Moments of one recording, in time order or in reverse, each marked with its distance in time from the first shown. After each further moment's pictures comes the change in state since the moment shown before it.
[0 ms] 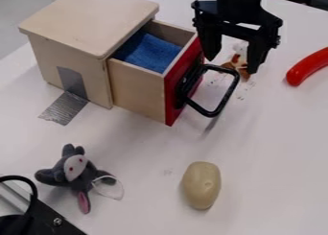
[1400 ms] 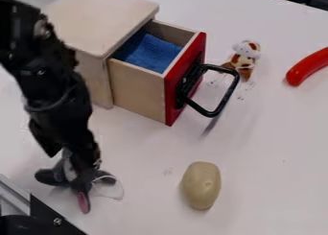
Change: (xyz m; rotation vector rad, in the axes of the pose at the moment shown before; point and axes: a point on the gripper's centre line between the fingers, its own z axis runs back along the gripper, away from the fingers) arm -0.196 0.114 -0.030 0.155 0.077 -0.009
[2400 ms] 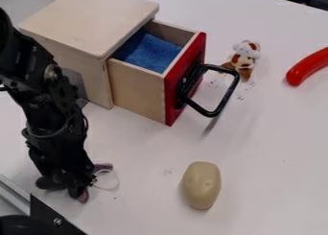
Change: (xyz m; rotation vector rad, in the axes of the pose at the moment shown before) arm -0.006 0.004 -0.042 0.028 0.052 0.056
